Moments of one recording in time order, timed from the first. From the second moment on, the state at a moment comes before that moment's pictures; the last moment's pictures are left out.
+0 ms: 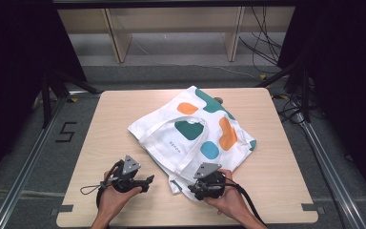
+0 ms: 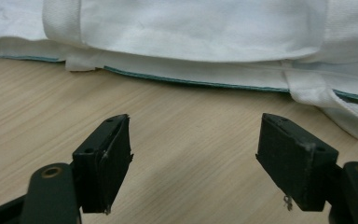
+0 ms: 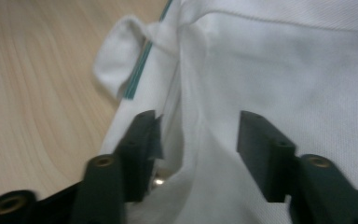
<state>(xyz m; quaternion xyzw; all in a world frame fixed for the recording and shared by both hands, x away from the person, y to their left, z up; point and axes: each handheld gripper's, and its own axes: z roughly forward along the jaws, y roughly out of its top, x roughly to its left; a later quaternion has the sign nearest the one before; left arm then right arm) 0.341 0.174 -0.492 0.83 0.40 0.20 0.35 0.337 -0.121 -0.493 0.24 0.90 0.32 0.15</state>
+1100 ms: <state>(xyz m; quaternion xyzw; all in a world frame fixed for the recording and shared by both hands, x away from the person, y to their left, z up) 0.344 0.172 -0.495 0.83 0.39 0.22 0.32 0.324 -0.276 -0.481 0.31 0.88 0.28 0.21</state>
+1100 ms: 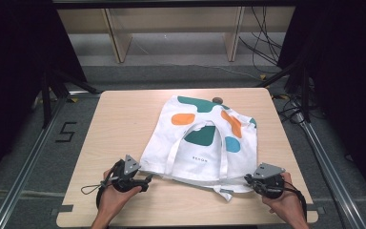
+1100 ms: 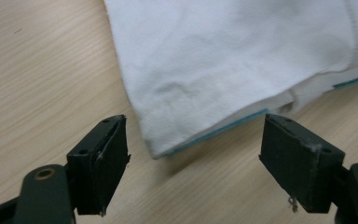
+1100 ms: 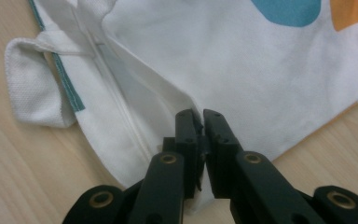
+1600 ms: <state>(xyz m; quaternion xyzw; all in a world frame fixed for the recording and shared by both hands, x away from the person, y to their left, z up) 0.356 0.152 -0.499 0.84 0.37 0.27 0.30 0.328 -0.277 -0.486 0.33 0.88 0.28 0.21</state>
